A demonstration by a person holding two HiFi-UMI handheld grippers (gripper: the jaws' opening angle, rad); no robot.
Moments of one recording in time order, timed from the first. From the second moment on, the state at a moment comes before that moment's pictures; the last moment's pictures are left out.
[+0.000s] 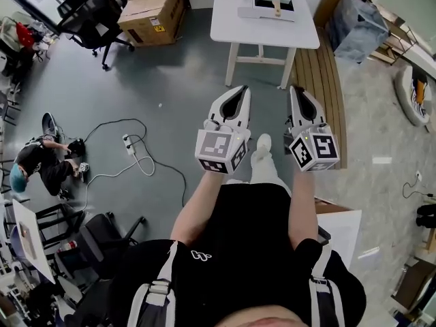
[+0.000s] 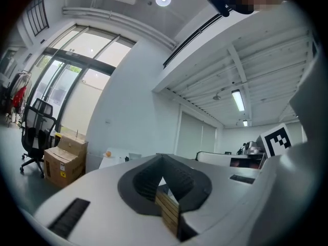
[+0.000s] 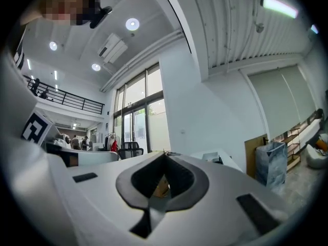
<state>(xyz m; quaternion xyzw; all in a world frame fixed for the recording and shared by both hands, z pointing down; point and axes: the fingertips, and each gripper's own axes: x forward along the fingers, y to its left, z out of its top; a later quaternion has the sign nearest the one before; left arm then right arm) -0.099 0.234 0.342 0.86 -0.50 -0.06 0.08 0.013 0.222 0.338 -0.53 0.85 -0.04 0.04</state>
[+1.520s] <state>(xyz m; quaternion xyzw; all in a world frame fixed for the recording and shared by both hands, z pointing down) 0.053 -0.232 0.371 0.85 -0.52 0.00 0.11 0.158 -0.210 0.355 -0.46 0.88 -0.09 0.06</state>
